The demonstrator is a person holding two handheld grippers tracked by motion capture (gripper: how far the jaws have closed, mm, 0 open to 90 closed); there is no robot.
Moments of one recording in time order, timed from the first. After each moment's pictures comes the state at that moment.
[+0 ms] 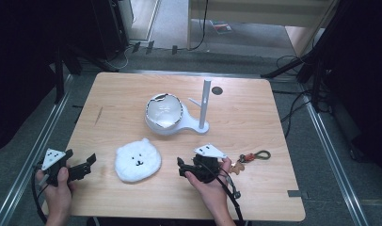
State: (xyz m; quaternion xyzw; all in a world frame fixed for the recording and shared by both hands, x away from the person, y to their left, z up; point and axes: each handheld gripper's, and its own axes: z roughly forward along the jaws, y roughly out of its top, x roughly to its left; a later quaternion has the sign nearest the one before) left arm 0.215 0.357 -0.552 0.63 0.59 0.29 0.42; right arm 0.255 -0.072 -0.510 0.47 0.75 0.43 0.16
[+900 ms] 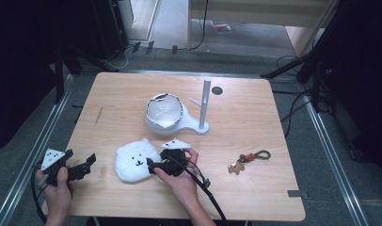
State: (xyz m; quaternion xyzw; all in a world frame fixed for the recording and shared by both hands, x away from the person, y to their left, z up) left arm 0.215 0.358 -0.552 0.62 0.59 0.29 0.42; right arm 0.275 0.015 -0.528 0.44 0.78 0.43 0.07
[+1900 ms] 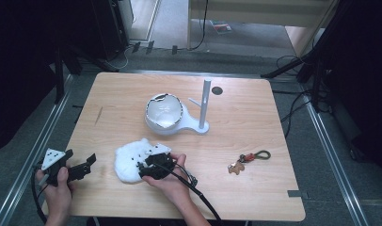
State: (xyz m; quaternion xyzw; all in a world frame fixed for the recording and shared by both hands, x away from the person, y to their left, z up) left arm 0.215 0.357 -0.552 0.62 0.59 0.29 0.42; right arm 0.269 0.050 -0.549 0.38 0.83 0.39 0.11
